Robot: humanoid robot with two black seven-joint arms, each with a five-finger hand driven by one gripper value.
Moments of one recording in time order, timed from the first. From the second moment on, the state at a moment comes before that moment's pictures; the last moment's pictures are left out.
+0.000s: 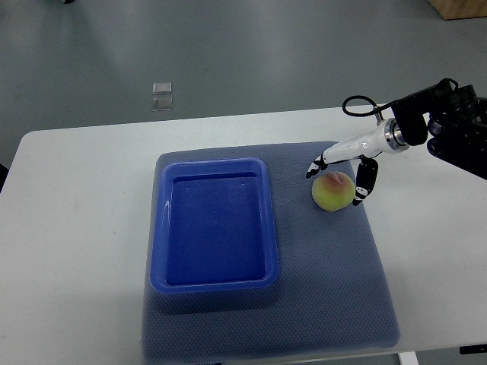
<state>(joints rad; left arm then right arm) -0.03 0.00 -0.04 -0.15 0.01 -0.02 0.13 1.15 -0.53 0.14 1.02 -1.59 0.58 0.26</state>
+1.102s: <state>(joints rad) -0.03 0.00 -0.04 -0.15 0.01 -0.02 0.13 1.23 -0.44 0.17 0.97 -1.60 0.47 0.25</state>
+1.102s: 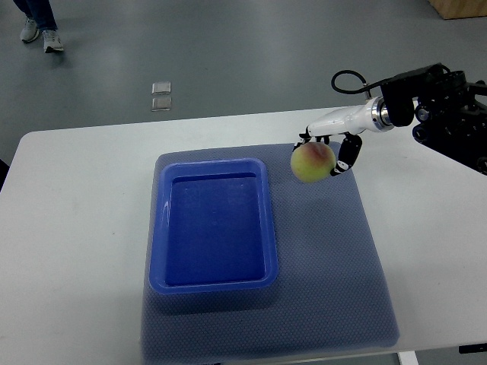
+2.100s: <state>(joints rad) -0.05 0.00 -0.04 -0.15 0.01 -0.02 0.13 1.23 0.00 0.12 0.78 -1.59 0.47 0.25</state>
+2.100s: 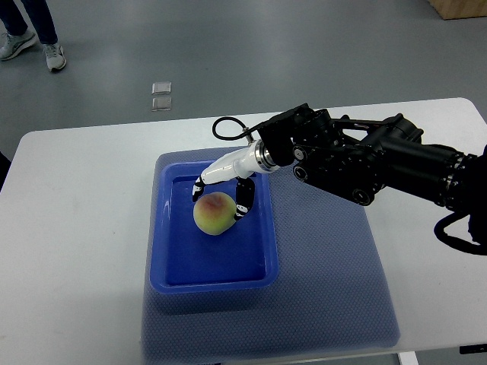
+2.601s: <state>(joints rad) -0.05 0.00 -0.04 -0.15 0.01 -0.02 0.13 1.28 -0.09 0.20 0.78 -1.48 0.48 0.25</state>
